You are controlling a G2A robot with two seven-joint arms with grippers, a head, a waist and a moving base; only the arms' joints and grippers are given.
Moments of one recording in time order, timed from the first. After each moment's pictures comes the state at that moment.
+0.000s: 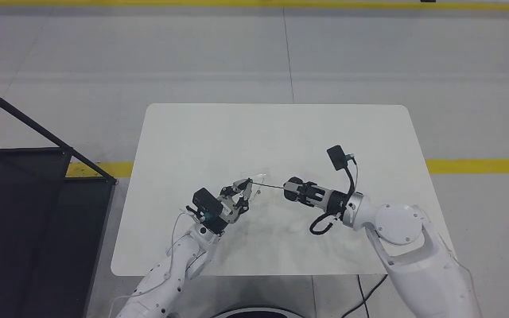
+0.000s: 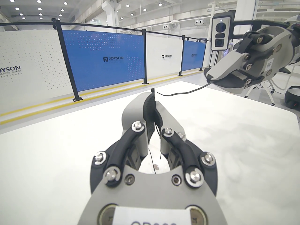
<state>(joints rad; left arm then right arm) 1.29 -1.25 -1.06 -1.40 1.39 -0.21 0.69 -1.16 -1.08 1.22 -1.86 0.03 0.25 0.78</state>
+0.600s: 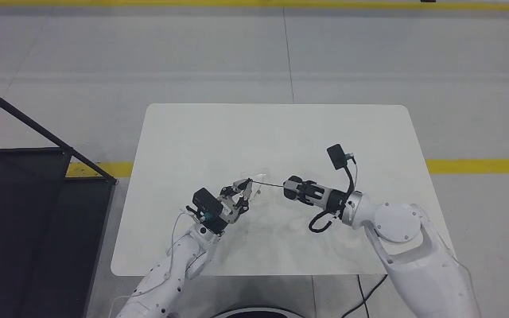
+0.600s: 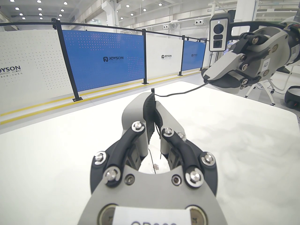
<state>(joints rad) 1.29 -1.25 -1.06 -1.40 1.39 -0.21 0.69 -1.15 -1.08 1.21 -1.85 0.05 0.26 0.77</state>
